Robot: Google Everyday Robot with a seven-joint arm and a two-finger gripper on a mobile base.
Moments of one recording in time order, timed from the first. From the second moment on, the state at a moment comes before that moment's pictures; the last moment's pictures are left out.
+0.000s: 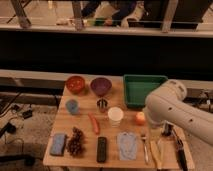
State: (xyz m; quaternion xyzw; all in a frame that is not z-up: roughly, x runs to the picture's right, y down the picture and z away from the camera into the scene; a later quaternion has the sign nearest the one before) arm 0.199 0.168 0.651 -0.27 0.01 -0.08 0.96
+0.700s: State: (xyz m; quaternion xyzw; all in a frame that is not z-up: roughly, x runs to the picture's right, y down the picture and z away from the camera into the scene) arm 0.130 0.218 0.634 -0.32 -0.06 -0.12 0.94
